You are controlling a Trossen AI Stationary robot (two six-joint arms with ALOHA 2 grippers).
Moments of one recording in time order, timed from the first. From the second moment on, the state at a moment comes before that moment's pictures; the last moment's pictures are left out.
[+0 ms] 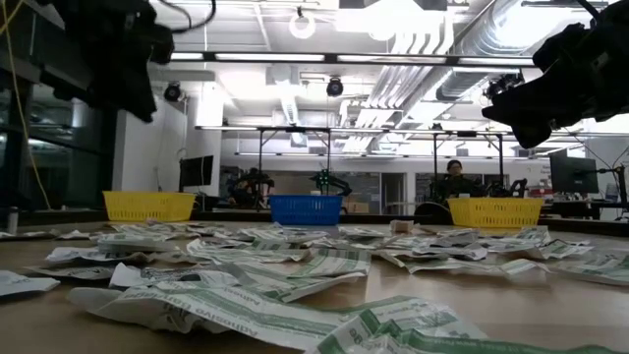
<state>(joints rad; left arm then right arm) 0.13 0.84 0.75 -0.82 0.01 -0.65 -0.12 0.13 0.01 0.04 -0.06 0.20</state>
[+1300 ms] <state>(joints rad) 0.45 1.36 0.72 -0.91 -0.04 -0.76 -0.12 0.13 0.01 0.04 -0.06 0.20</state>
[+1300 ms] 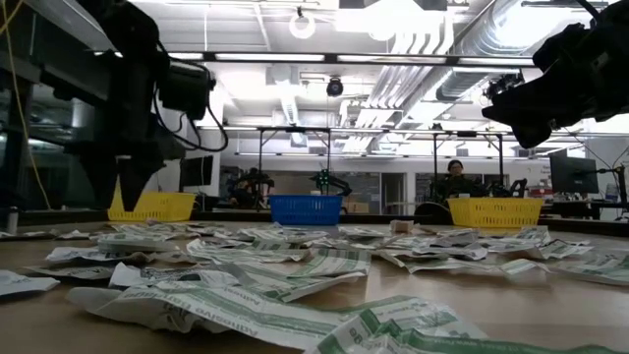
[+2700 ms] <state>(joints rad) 0.54 1.44 0.62 -0.78 0.04 -0.73 -0.12 0.13 0.01 0.04 -0.06 0.20</state>
